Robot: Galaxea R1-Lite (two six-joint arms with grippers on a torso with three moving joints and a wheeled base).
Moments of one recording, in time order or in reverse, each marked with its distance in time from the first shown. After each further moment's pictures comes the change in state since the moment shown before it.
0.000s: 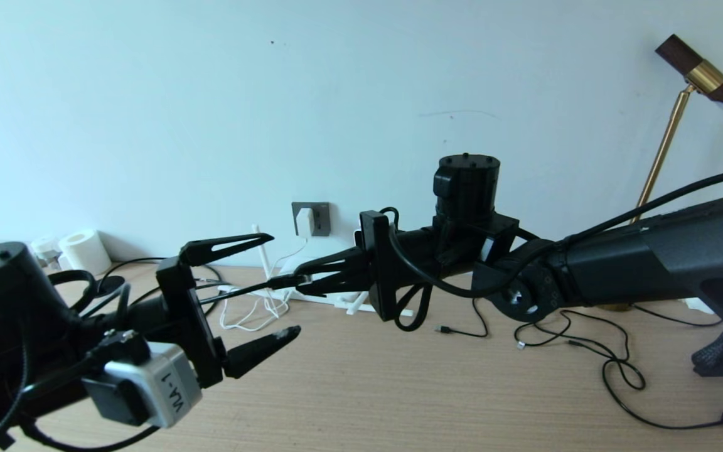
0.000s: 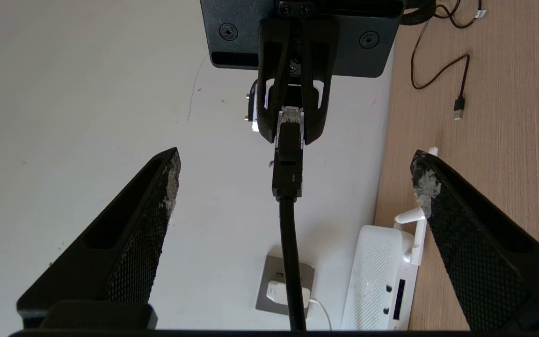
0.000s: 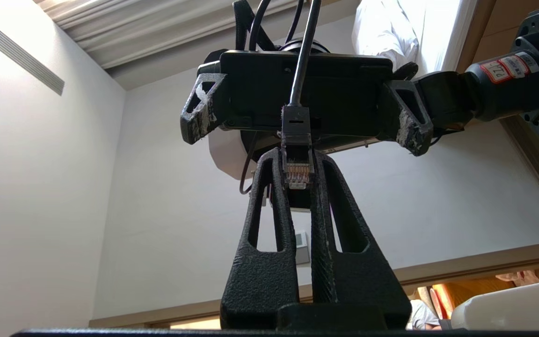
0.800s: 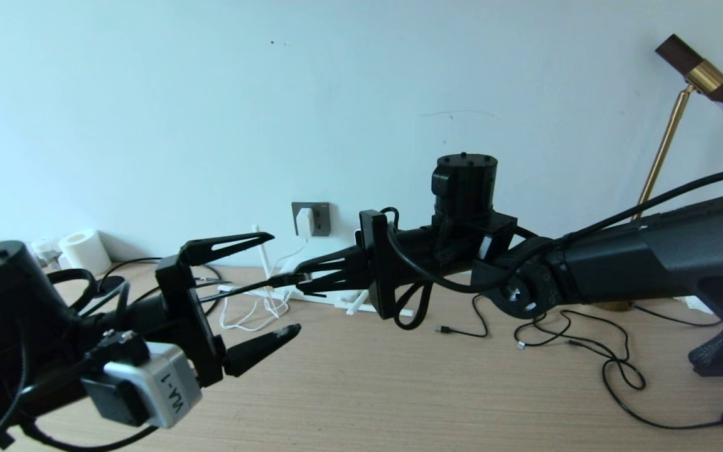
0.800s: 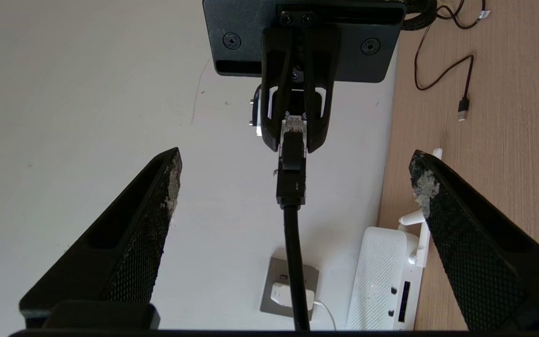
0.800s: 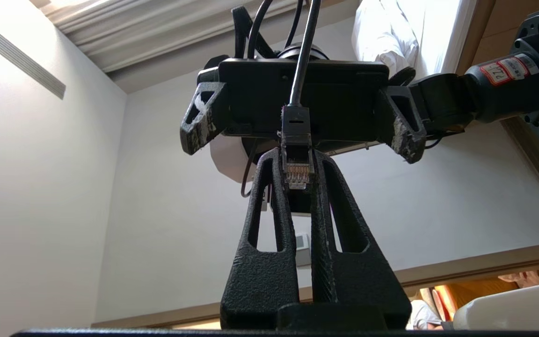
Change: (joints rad) left arm -0.002 -0.001 -0.004 -0.002 0.000 0.006; right arm -0.002 0.005 -0.018 0.024 -0.005 -0.001
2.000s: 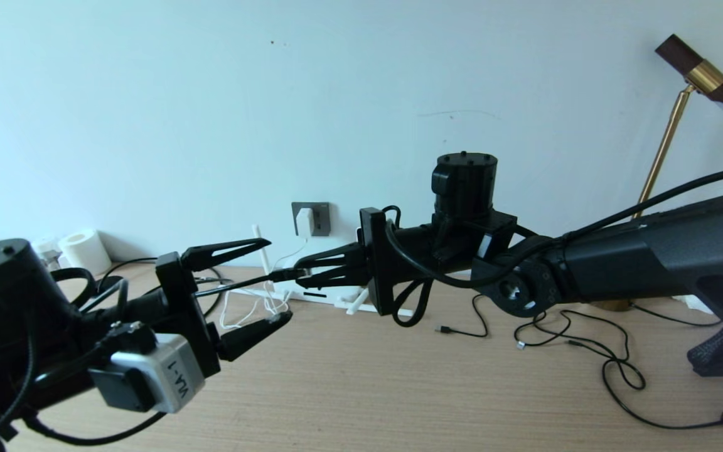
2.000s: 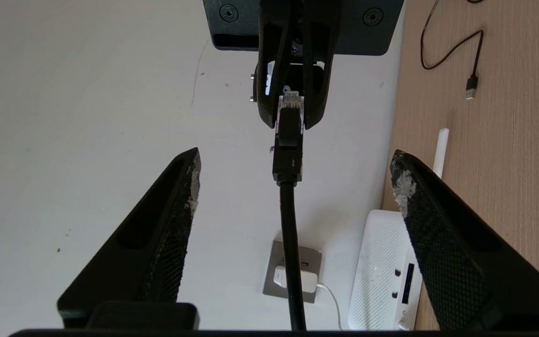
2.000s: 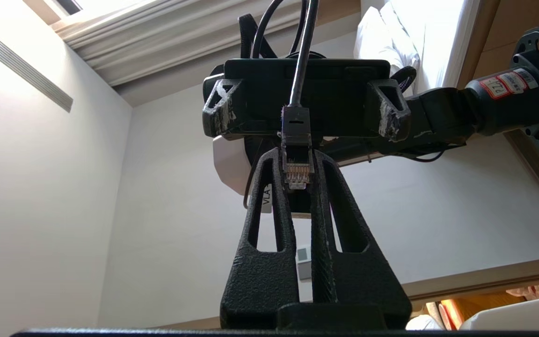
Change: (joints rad) left arm 0.036 0.017 -0.006 0.003 0.004 0.018; right arm -0.003 0.003 -0.008 0.007 -0.036 0.003
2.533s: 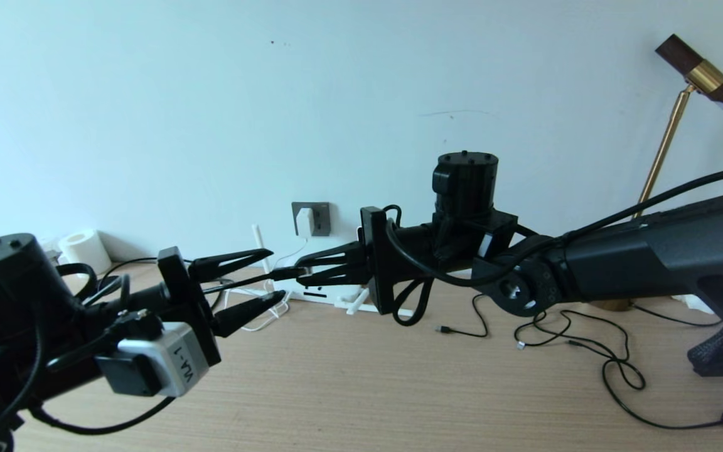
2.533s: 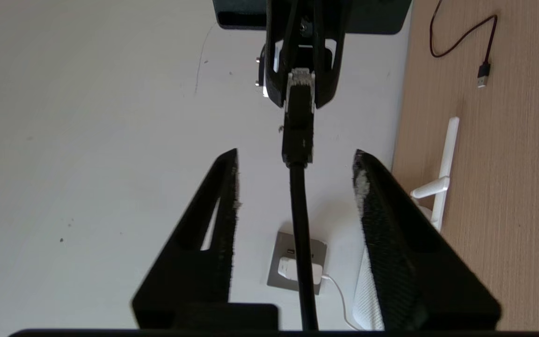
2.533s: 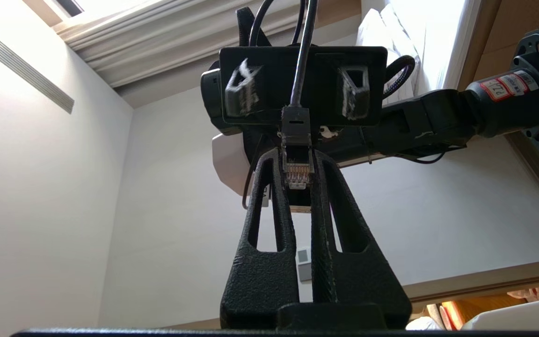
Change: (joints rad) left arm 0.017 0.019 -0.020 0.000 0.001 0.002; right arm 0.000 0.000 -0.002 0.000 -0.004 0.002
